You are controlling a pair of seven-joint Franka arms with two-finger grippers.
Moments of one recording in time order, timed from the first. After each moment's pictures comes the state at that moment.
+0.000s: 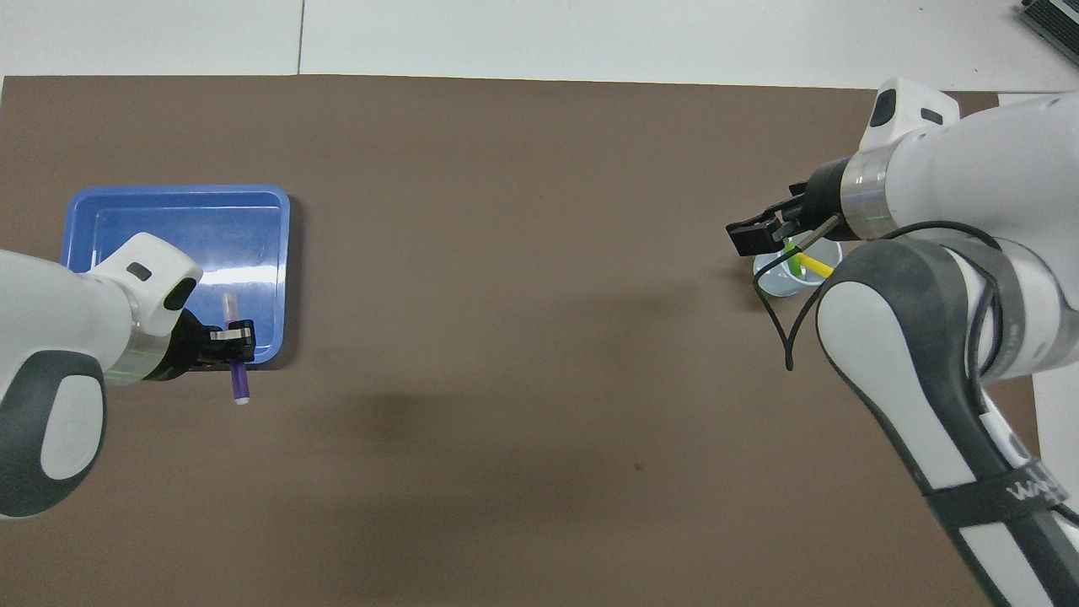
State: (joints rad) left arm 0.16 -0.17 -0.26 -2.17 -0.14 1.98 -0.15; right arm 0.08 0.15 0.08 -1.80 0.13 2.18 -0.51
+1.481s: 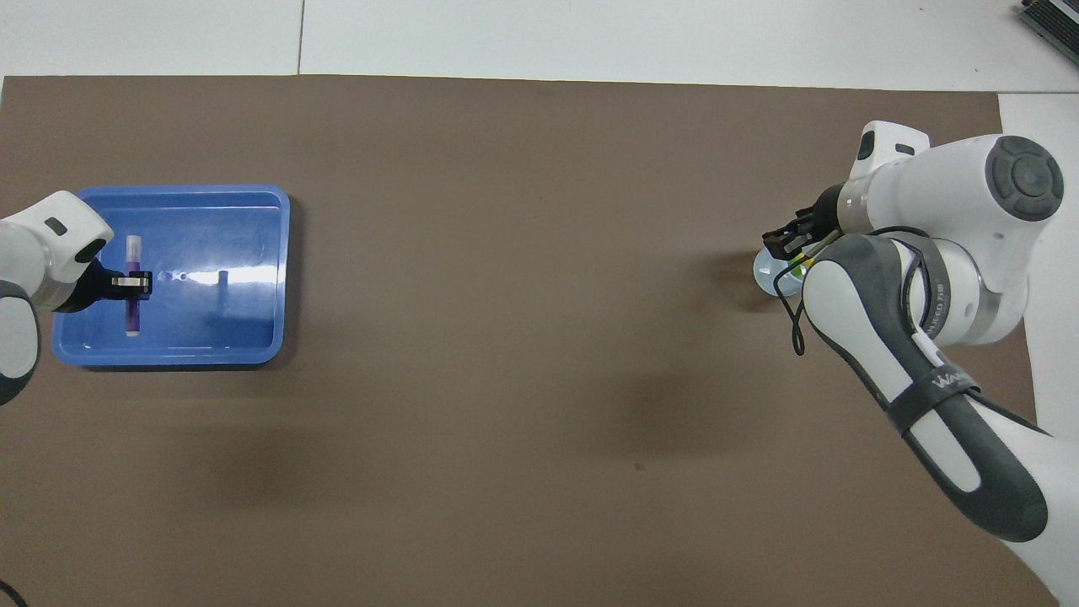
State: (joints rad) left arm 0.38 0.16 -0.26 -2.02 0.12 2.25 0.08; right arm -0.01 0.29 0.08 -1.85 0.09 2.31 -0.58
